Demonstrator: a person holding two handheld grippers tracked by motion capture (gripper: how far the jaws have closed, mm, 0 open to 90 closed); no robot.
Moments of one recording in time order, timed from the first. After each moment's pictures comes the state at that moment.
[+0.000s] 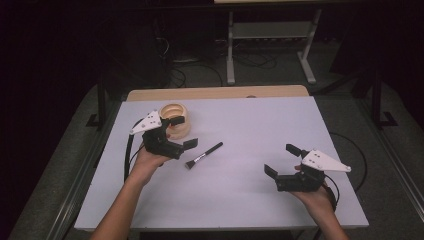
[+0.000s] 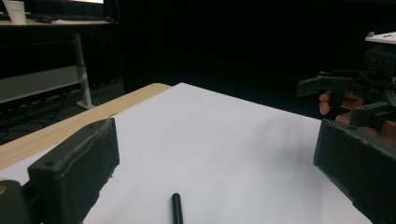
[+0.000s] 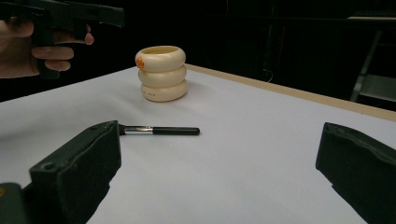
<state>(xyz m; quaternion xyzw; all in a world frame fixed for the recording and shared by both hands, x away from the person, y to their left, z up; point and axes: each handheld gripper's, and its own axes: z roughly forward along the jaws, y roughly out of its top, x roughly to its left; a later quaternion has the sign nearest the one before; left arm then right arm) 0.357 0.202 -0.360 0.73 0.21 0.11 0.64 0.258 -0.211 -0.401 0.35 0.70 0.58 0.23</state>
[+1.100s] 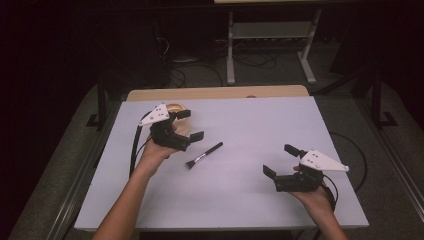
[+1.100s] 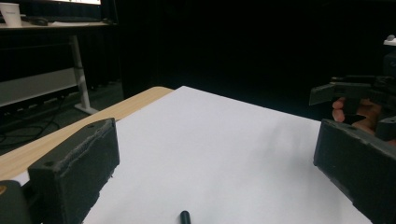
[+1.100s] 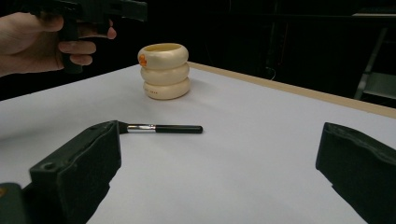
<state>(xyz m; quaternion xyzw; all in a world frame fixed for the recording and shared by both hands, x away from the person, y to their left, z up) 0.381 0.187 -0.361 0.74 0.20 0.11 0.64 0.259 -0.208 -0.403 0.34 0.70 0.58 0.23</state>
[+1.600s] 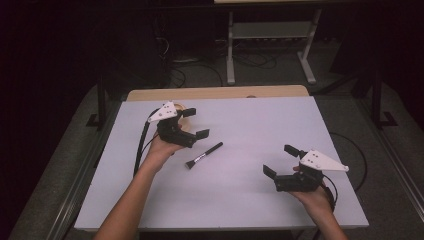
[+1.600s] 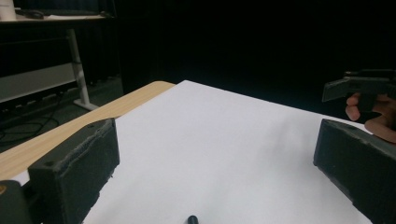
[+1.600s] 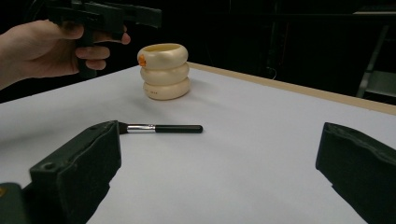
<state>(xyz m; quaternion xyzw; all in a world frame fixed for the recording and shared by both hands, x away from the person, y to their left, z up) 0.397 0.173 -0.369 0.75 0.20 0.11 0.62 0.261 -0.209 -0.407 0.35 0.70 0.58 0.23</state>
